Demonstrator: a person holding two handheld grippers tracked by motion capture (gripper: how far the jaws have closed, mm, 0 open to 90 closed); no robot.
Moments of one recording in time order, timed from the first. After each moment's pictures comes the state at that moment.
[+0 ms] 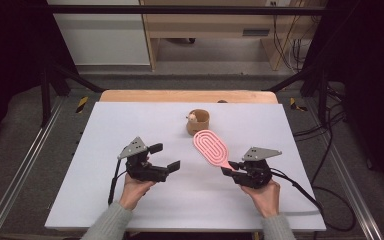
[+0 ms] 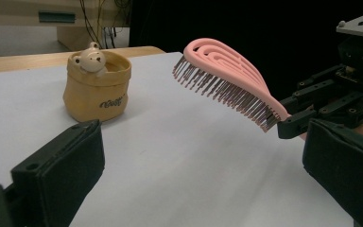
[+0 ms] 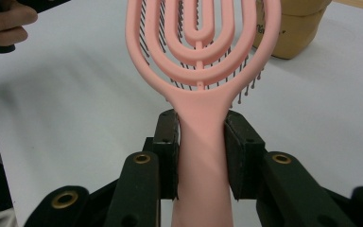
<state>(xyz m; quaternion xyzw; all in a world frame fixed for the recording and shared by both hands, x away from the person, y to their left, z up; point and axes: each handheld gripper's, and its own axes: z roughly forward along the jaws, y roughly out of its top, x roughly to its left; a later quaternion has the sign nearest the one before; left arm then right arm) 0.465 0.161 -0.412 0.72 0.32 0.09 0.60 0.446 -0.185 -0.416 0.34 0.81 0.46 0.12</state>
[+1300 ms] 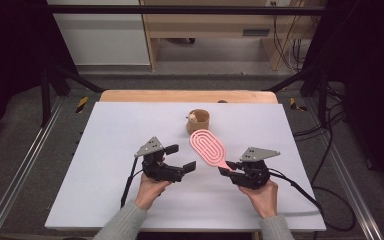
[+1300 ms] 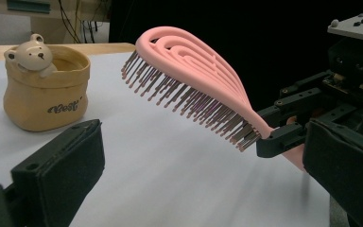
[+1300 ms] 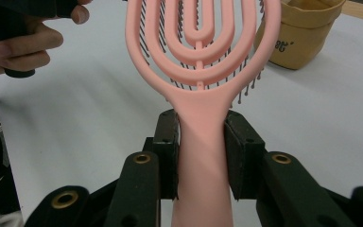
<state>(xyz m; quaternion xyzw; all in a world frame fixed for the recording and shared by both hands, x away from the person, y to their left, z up) 0.468 0.122 -0.415 0.72 0.32 0.05 0.62 0.443 -0.179 -0.412 0.33 0.81 0.47 0.12</state>
